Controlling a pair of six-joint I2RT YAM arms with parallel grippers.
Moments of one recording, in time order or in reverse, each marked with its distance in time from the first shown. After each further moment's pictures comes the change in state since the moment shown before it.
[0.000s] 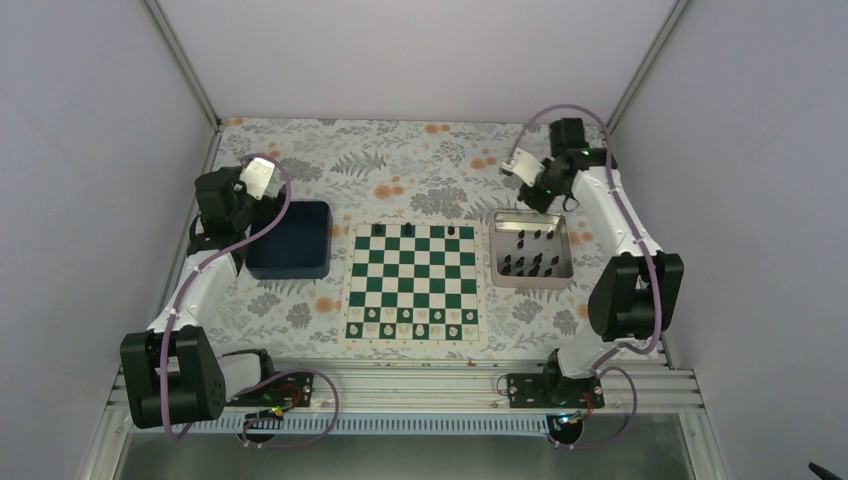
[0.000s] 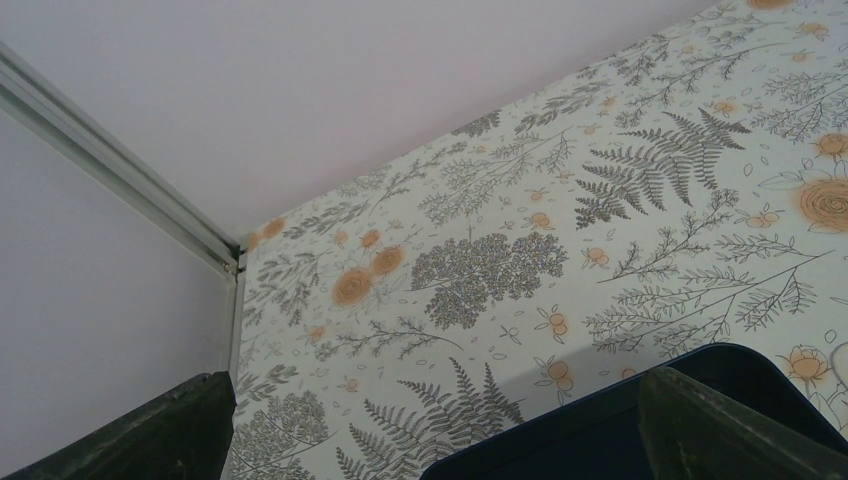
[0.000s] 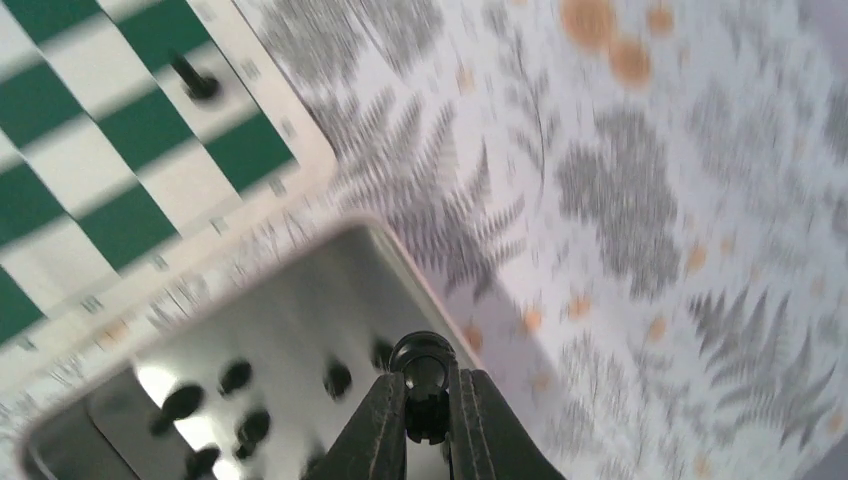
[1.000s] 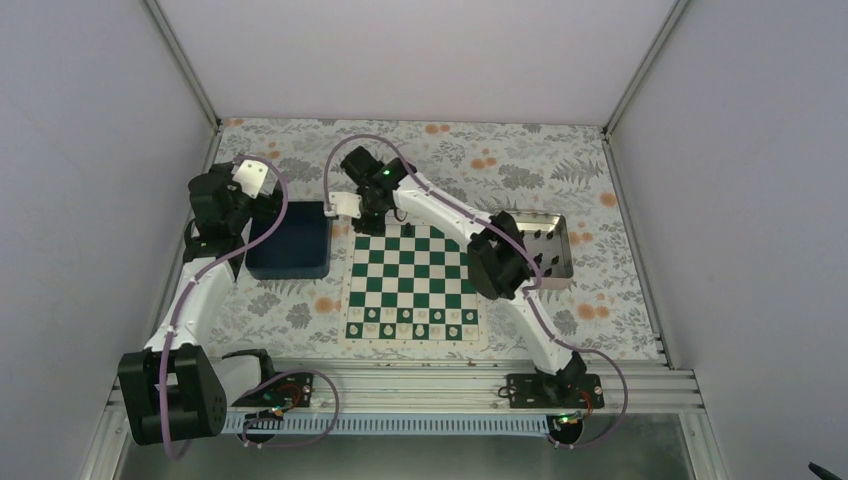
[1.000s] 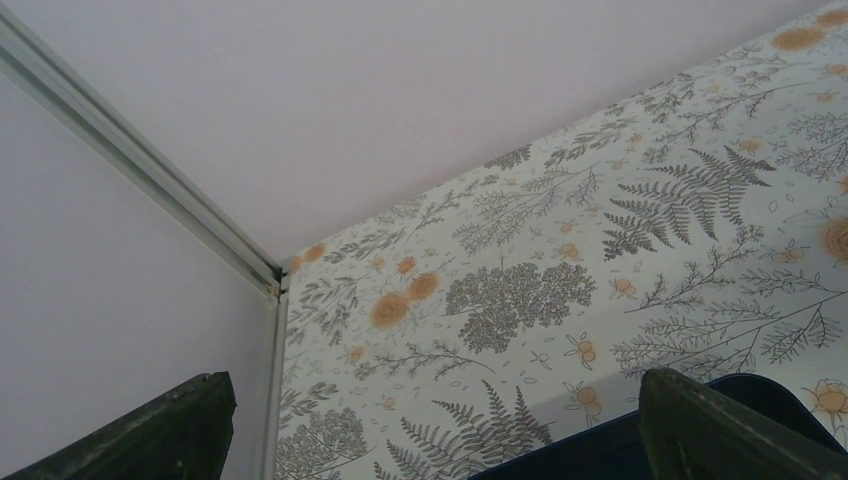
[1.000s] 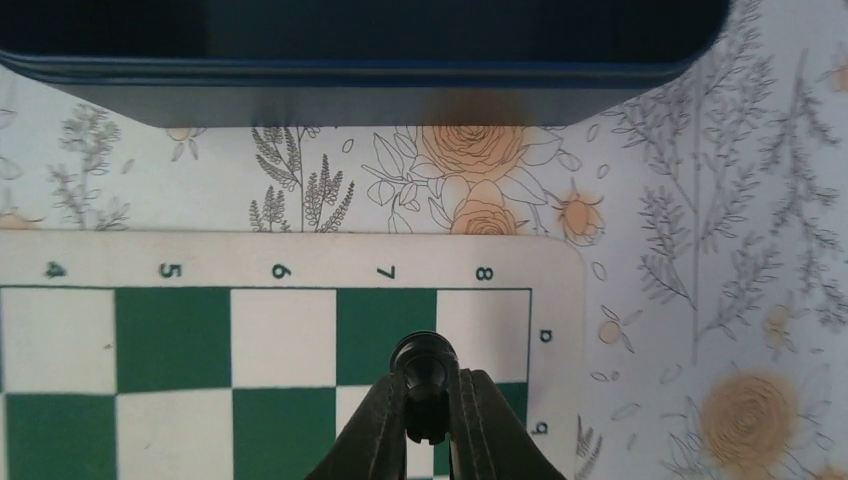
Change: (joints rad) left arm 0.002 -0.073 -0.001 0.001 -0.029 -0.001; right arm 0.784 0.755 0.820 -0.082 0.009 0.145
